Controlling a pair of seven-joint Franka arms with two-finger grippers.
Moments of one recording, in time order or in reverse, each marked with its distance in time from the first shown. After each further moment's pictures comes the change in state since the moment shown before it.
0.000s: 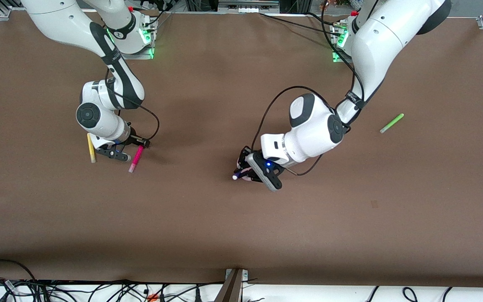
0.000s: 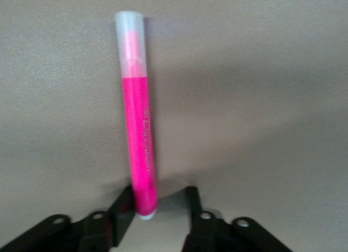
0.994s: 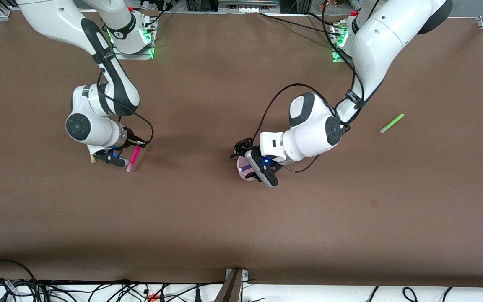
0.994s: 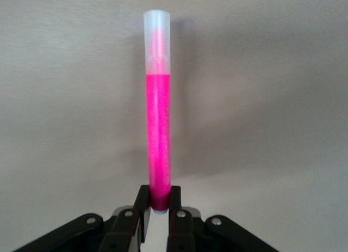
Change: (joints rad) left arm 0.043 -0.034 -0.013 -0.014 -0.006 -0.191 -0.080; right arm 0.000 -0.003 0.010 0.200 0.098 -0.333 -0.001
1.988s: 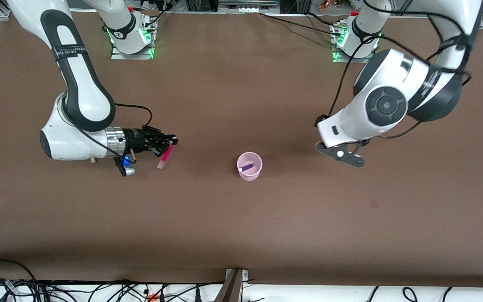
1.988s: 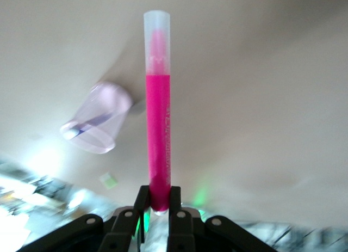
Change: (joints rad) left arm 0.160 -0.382 0.078 0.014 0.591 -0.913 -0.639; right arm 0.012 0.071 0.032 0.301 0.819 -0.339 0.227
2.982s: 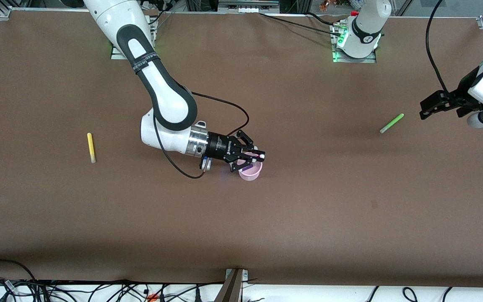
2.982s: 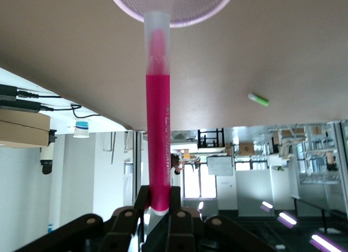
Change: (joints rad) left arm -0.039 -0.363 0.476 -0.164 -0.173 0.047 0.066; right arm 0.355 0.216 0.025 0.248 0.724 0.503 0.392
